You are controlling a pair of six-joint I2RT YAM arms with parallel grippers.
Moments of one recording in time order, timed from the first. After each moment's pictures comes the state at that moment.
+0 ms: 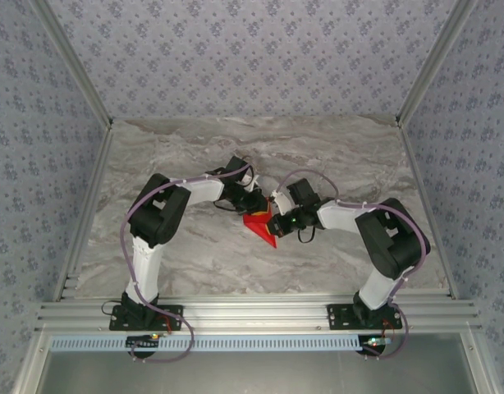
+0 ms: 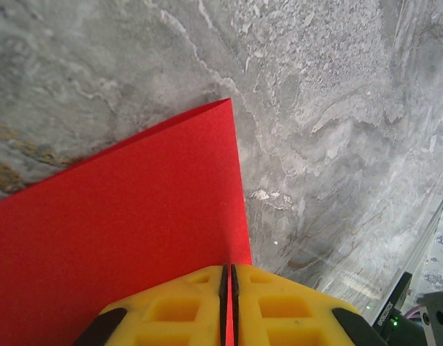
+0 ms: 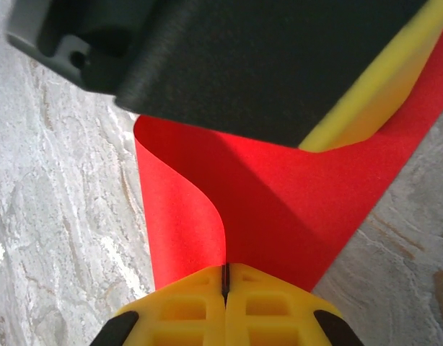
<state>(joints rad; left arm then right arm) -0.61 2.12 1.34 -0.30 0.65 -0.64 0.54 1.70 0.80 -0.12 -0.54 0.12</state>
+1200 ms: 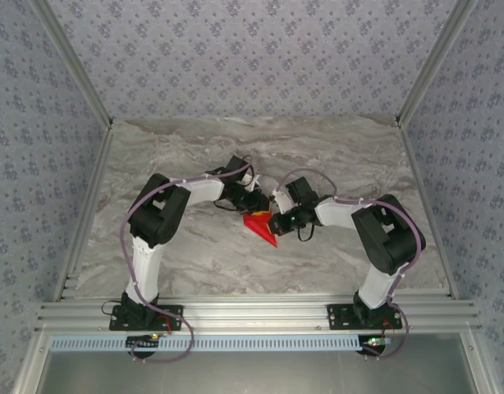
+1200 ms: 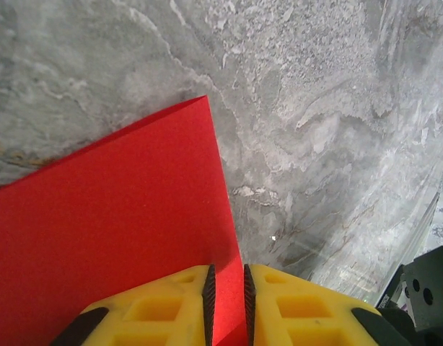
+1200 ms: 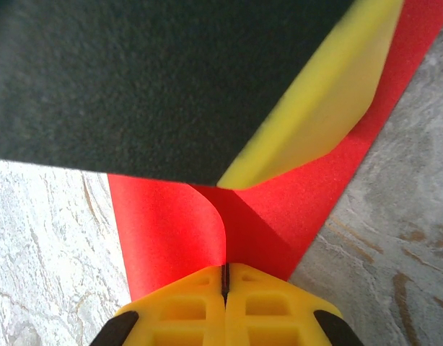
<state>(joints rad) -0.60 2.12 1.35 -0.31 0.67 -0.61 0.53 1.74 0.84 -0.17 -0.50 0.14</state>
